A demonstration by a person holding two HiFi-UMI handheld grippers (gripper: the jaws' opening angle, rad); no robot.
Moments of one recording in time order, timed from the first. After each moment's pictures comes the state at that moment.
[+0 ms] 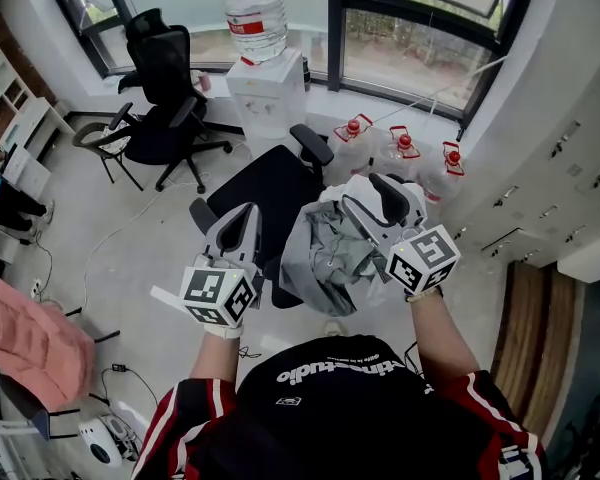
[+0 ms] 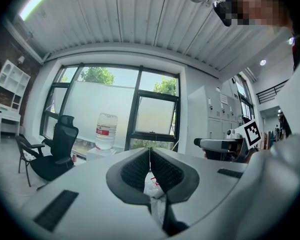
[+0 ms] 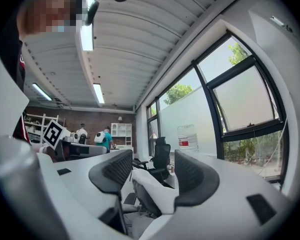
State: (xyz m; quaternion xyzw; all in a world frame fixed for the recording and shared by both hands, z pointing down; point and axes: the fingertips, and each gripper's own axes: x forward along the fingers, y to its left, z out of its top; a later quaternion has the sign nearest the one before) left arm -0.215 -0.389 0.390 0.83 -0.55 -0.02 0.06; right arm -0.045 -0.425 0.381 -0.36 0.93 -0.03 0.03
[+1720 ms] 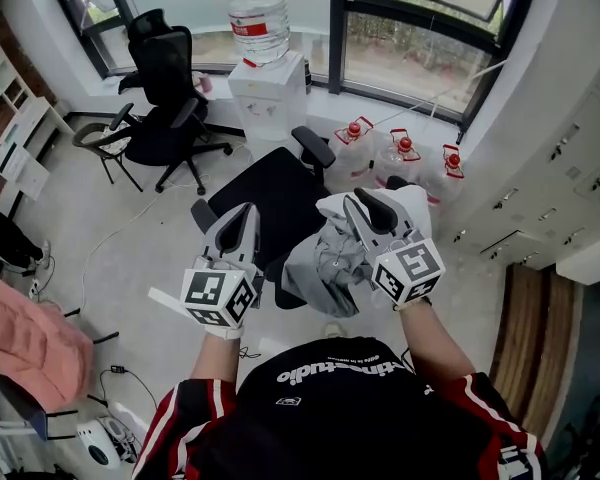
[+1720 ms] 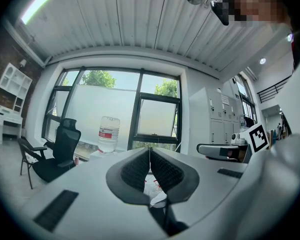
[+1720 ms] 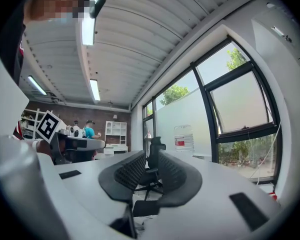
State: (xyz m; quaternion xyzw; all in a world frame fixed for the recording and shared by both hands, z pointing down) left arm -0.229 -0.384 0.387 0.83 -0.56 -0.03 0.04; right arm -0.065 -0.413 0.392 -0.39 0.92 -0.02 0.03
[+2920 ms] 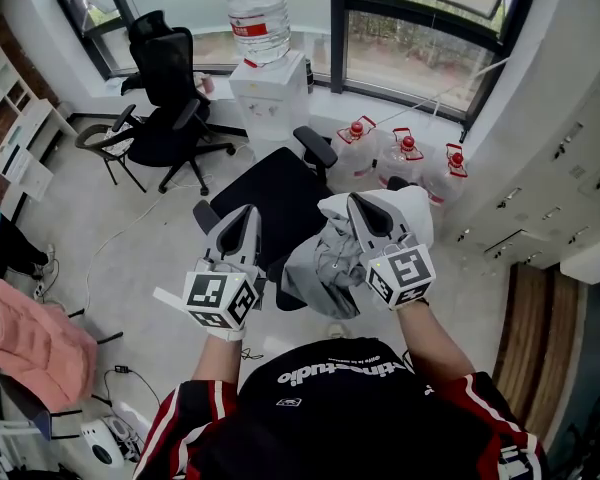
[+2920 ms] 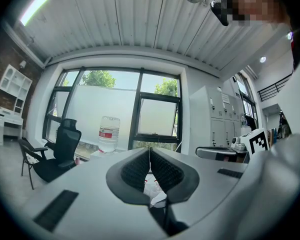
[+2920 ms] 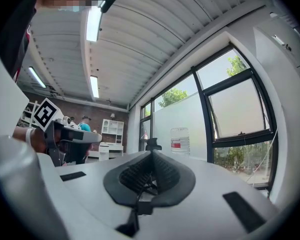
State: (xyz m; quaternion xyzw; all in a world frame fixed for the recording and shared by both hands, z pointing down) left arm -0.224 -0.386 0.389 0.82 -0.56 -0.02 0.04; right arm -0.062 -0.420 0.406 -0.41 0.91 0.02 0.02
